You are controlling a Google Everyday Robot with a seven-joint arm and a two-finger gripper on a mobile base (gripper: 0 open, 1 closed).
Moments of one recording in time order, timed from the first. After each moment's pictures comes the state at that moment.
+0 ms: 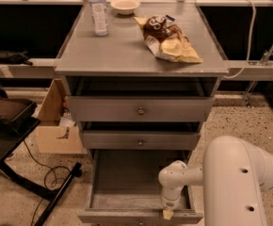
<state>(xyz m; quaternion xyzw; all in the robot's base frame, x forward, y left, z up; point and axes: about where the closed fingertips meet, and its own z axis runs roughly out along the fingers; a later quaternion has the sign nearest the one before) 0.428 -0.151 0.191 0.61 -0.77 -0.11 0.11</state>
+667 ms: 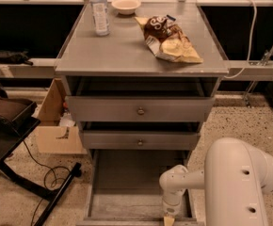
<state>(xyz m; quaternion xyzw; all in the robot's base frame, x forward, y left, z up) 0.404 -0.153 0.188 0.60 -0.78 -0.13 0.13</state>
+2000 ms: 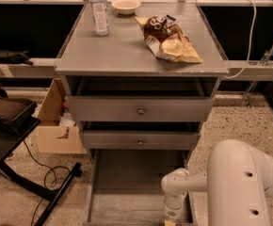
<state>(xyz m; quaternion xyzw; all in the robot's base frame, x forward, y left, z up) 0.383 -0.155 0.187 0.58 -0.79 -0.14 0.14</state>
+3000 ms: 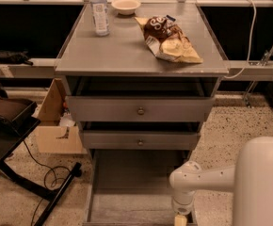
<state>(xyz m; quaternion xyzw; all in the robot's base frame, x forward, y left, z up) 0.387 -0.180 0.255 0.62 -0.77 -0.11 0.11</state>
